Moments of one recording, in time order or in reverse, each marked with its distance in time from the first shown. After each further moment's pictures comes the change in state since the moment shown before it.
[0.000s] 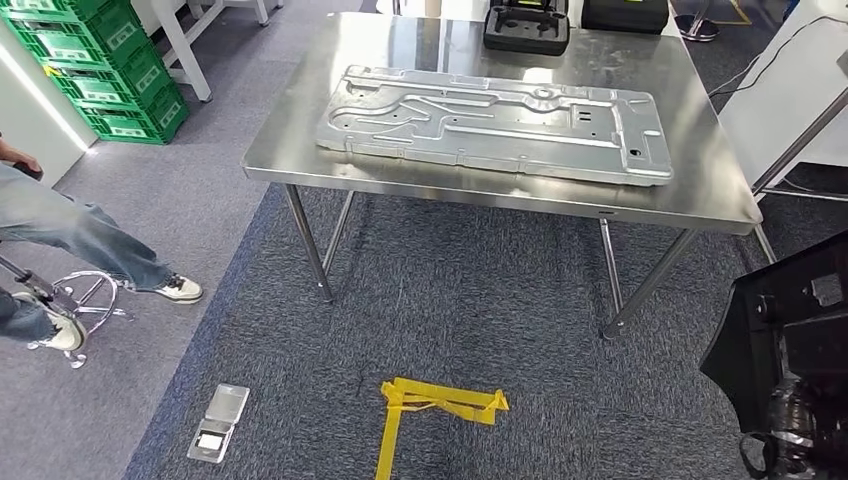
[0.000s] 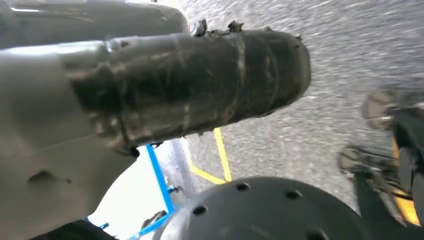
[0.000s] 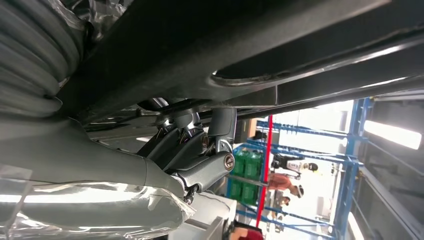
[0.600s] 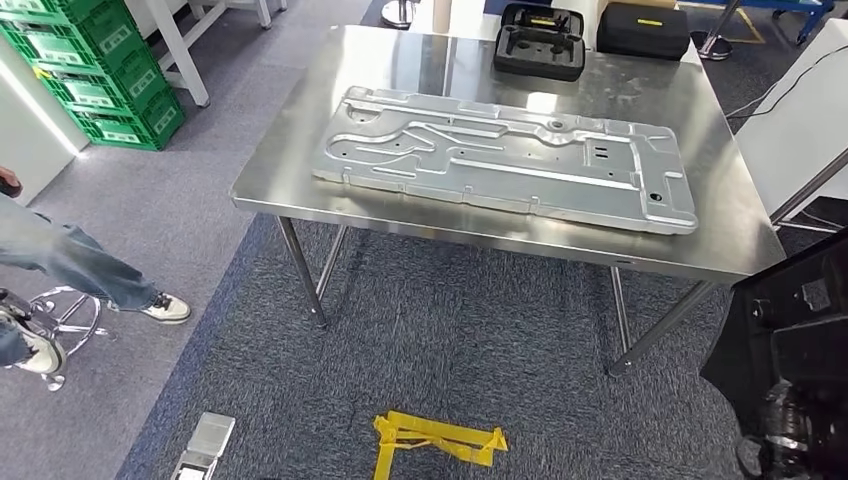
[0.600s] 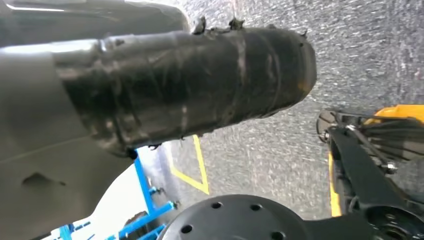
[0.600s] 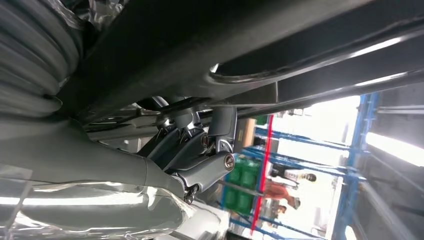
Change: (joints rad) left arm -0.003 -0.018 -0.002 0.000 -0.007 0.014 0.007; right arm 0.019 -0.010 -0.006 0.000 0.004 0.014 0.009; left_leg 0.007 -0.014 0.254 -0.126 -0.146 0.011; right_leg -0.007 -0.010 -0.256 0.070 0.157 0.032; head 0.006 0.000
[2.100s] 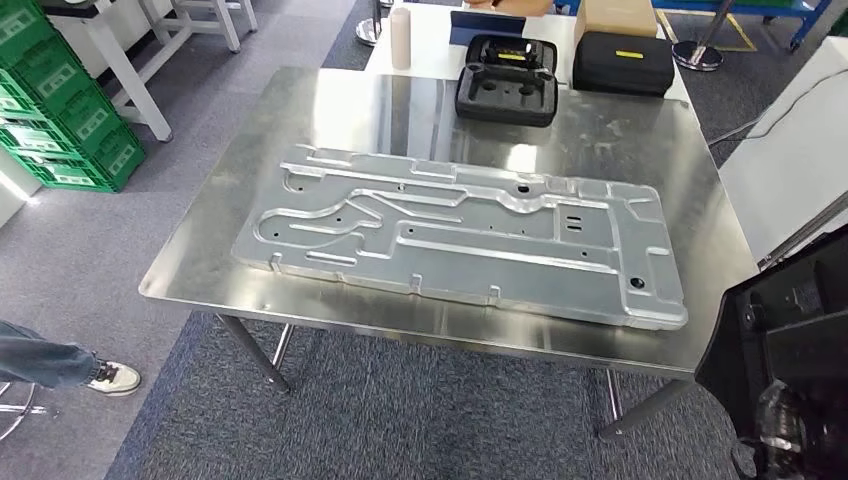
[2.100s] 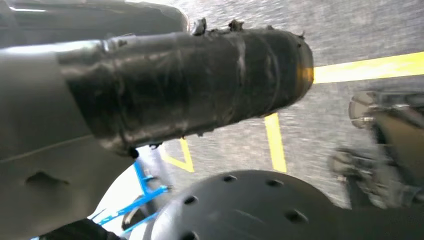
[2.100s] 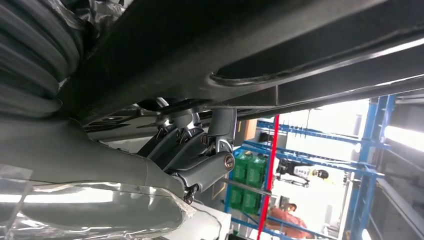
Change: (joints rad) left arm -0.003 0.026 0.000 0.002 -0.002 -0.004 0.015; right arm 0.012 0.001 -0.001 0.000 0.003 0.008 0.007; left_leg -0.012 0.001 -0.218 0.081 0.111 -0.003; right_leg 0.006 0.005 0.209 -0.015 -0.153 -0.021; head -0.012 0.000
